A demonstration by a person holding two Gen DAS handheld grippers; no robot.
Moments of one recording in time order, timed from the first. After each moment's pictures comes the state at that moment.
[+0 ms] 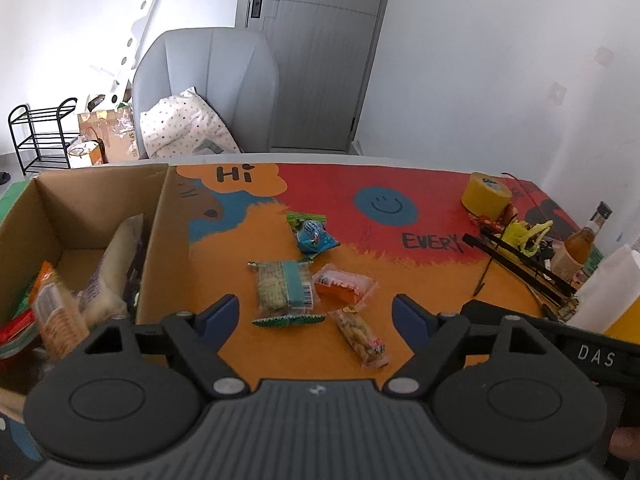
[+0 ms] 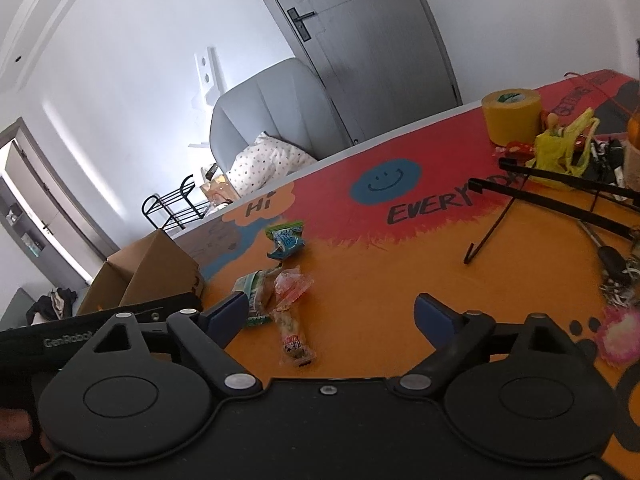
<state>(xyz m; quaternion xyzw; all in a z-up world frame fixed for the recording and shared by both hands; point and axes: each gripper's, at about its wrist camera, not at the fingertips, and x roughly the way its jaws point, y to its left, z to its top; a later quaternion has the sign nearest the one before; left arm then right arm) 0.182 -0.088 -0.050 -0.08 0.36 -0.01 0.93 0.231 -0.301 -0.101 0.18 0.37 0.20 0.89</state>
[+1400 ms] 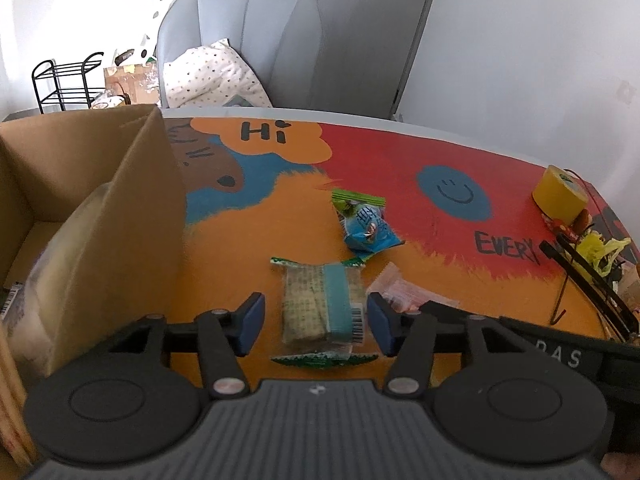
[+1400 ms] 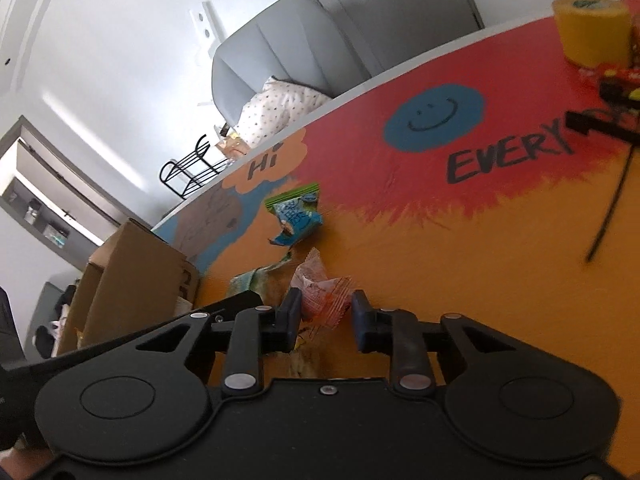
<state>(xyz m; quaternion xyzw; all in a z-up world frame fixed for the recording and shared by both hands) 0.252 -0.075 -0.105 -0.11 0.41 0.04 0.90 0.306 -0.256 -0.153 0.21 0.45 0.24 0.83</state>
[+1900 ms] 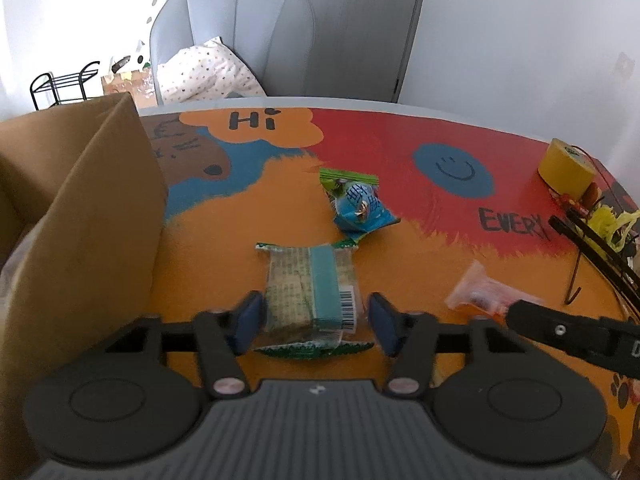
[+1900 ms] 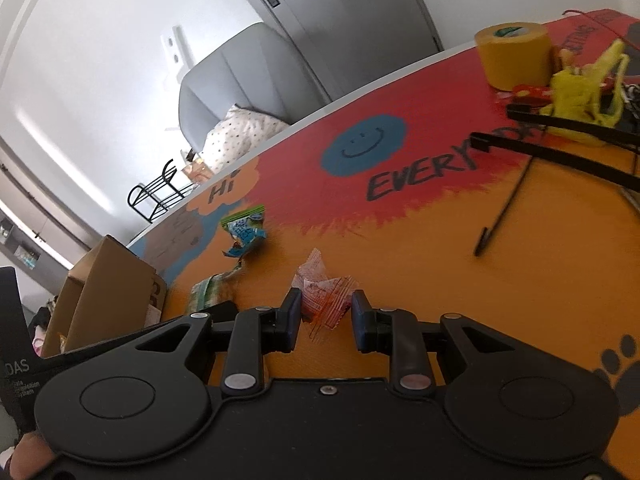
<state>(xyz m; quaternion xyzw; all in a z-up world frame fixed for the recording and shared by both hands) 0.255 -0.091 -0.118 -0.08 0.42 0.04 0.90 0.283 -0.297 -0.143 0.21 0.43 0.18 0.86</state>
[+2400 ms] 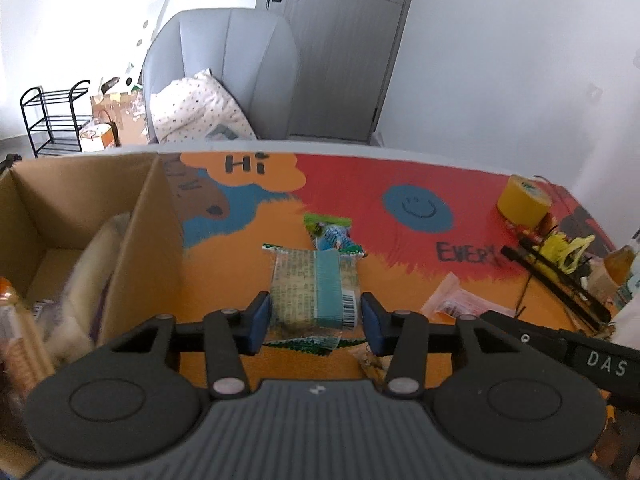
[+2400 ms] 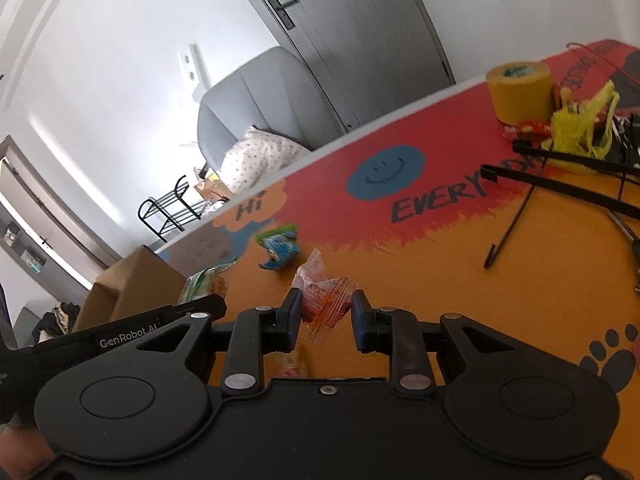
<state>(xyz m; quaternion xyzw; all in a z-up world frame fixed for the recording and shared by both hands) 0.224 -0.085 -0.070 -0.09 0.38 0.02 0.92 0.262 -0.290 -0.113 0.21 0.39 0.19 0.88</state>
